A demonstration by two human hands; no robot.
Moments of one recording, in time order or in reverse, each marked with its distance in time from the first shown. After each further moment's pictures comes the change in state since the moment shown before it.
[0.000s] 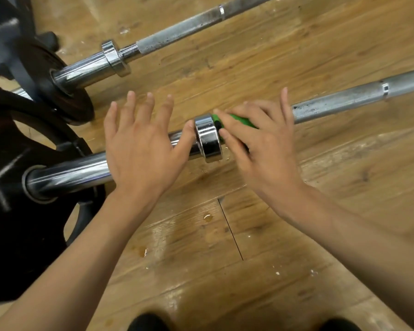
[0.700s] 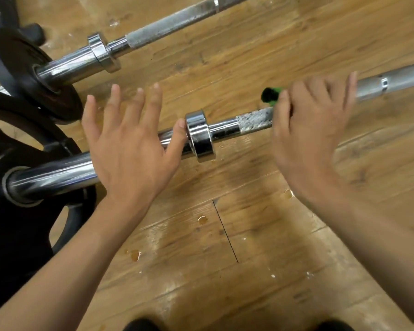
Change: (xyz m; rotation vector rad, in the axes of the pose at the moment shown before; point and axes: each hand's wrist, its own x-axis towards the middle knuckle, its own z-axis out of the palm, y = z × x) left_hand -0.001 0.000 0.004 0.044 0.065 0.004; right_hand 0.017 0.040 -0.019 -0.327 0.109 0.349
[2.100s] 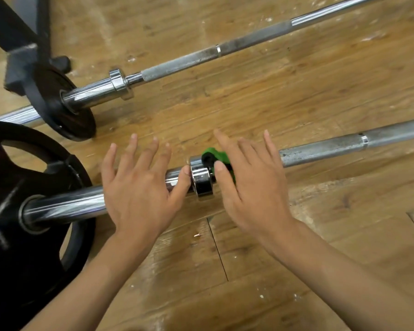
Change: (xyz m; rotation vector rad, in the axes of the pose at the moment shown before) left_hand -0.039 0.009 -0.002 -0.044 0.118 0.013; right_hand -0.043 -0.040 -0.027 0.326 -0.220 -0.312
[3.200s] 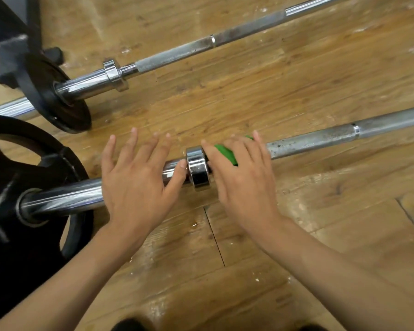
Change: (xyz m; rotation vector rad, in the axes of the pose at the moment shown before) left_hand -0.006 -0.002 -0.008 -0.051 -0.062 0.054; right_hand -0.019 0.002 0.011 -0.106 0.074 -0.120
